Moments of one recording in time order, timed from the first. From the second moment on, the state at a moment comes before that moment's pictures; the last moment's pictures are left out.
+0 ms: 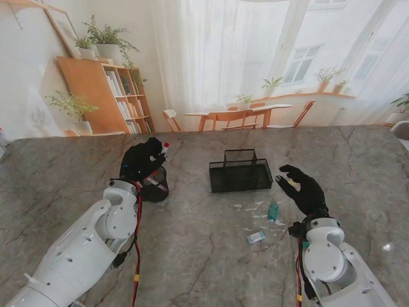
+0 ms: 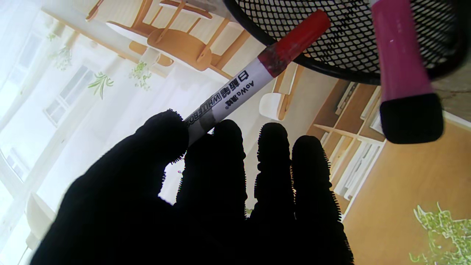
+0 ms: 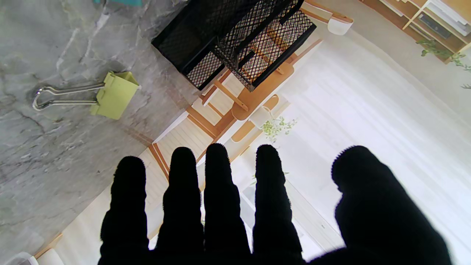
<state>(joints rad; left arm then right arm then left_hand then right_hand) 1.28 -1.20 -1.03 -1.28 0.62 -0.01 0.42 -1.71 -1.18 1.42 -1.58 -0.46 -0.02 -0.33 0.79 -0.33 0.50 0.10 0.40 0.15 1.06 1.12 0.70 0.02 0.89 1.13 0.52 0.14 0.71 0.84 0.27 0.10 1.05 0.89 0.49 -0.22 0.39 -0.04 0.51 -0.02 0.28 0.65 0.71 0.16 0.16 0.49 0.59 0.13 0.17 0.46 0.12 0.32 0.86 0.57</state>
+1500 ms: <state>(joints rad) 1.32 -1.19 -1.04 -1.31 0.68 0.09 0.41 -1.70 -1.18 1.42 -1.57 -0.45 -0.03 -0.33 0.99 -0.22 0.30 0.10 0.32 0.20 0.89 1.14 0.56 0.09 0.74 1.20 0.37 0.22 0.74 0.86 0.11 0.12 1.07 0.92 0.50 -0.21 0.38 -0.04 0.51 -0.02 0.28 0.65 0.72 0.16 0.16 0.49 0.59 0.14 0.17 0.46 0.12 0.32 0.86 0.57</state>
